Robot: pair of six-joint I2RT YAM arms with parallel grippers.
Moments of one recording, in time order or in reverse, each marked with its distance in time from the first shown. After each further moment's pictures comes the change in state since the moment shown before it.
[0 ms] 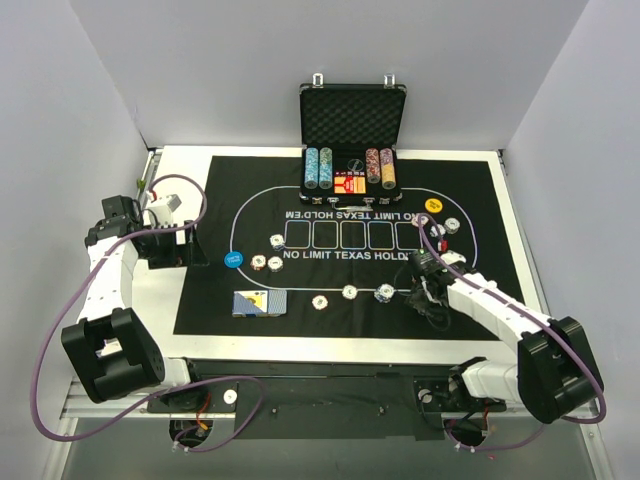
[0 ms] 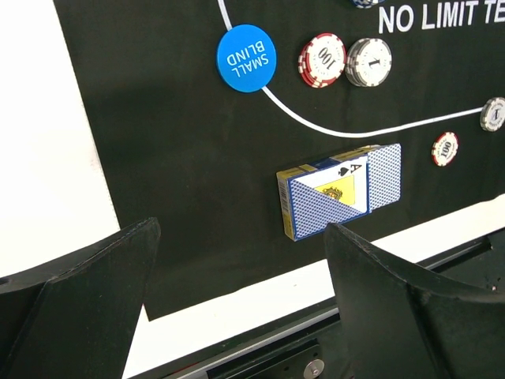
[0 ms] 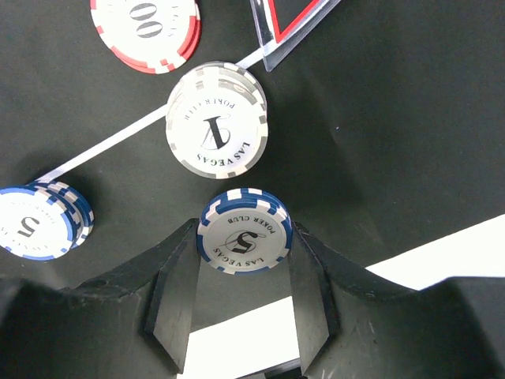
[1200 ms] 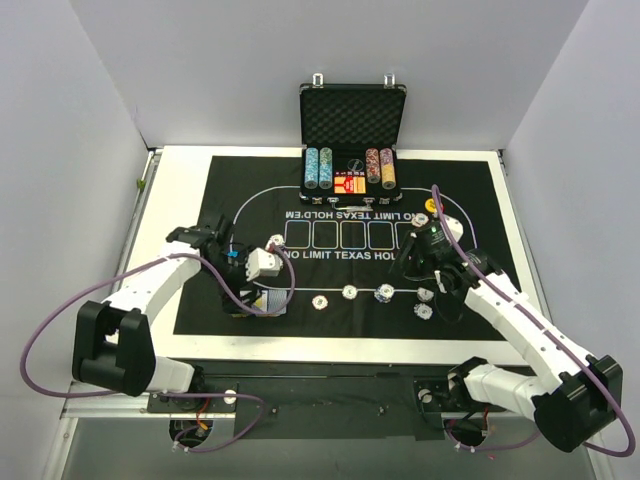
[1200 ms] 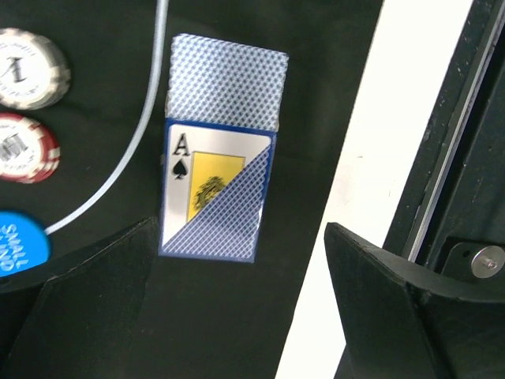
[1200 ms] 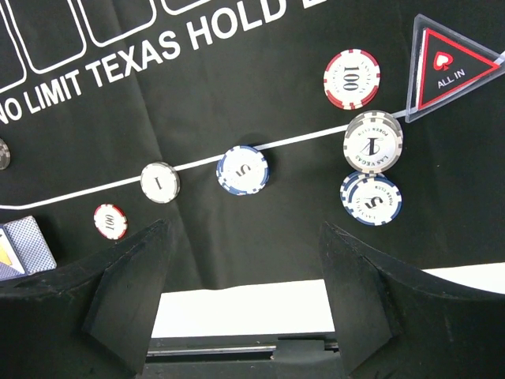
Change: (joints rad) left arm -0.578 0.023 -0.106 -0.098 -0.008 0.791; right arm 0.068 -0.156 0.257 -0.062 -0.087 -0.097
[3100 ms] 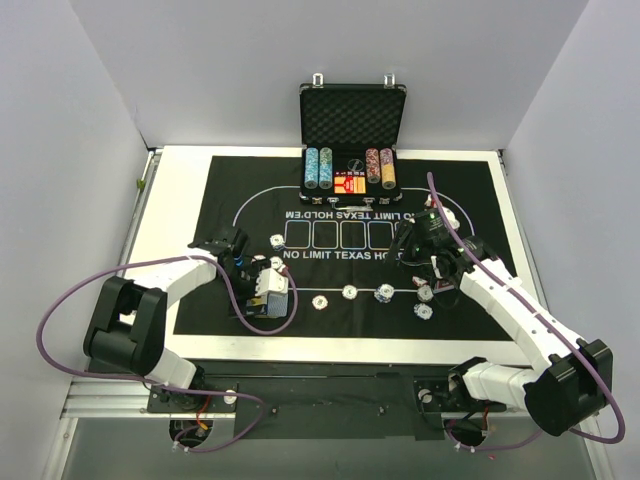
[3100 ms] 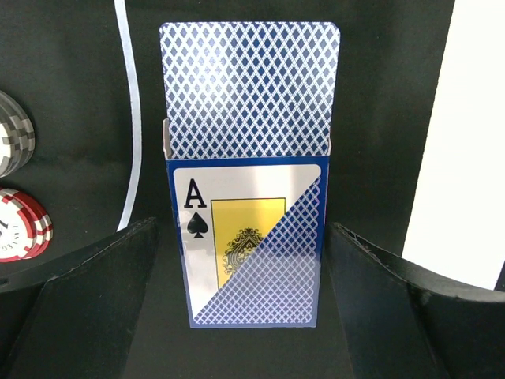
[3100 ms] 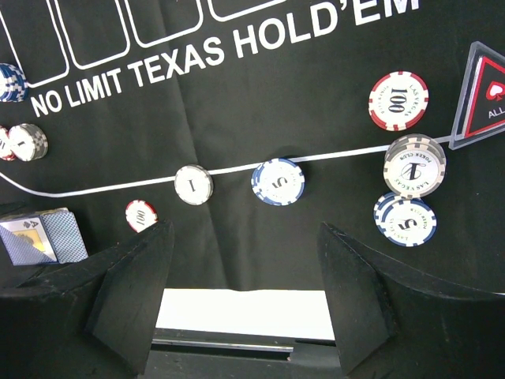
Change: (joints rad) left arm -0.086 0.121 -0.153 0.264 -0.088 0.203; right arm -0.040 0.091 0.074 0.045 -0.112 -0.056
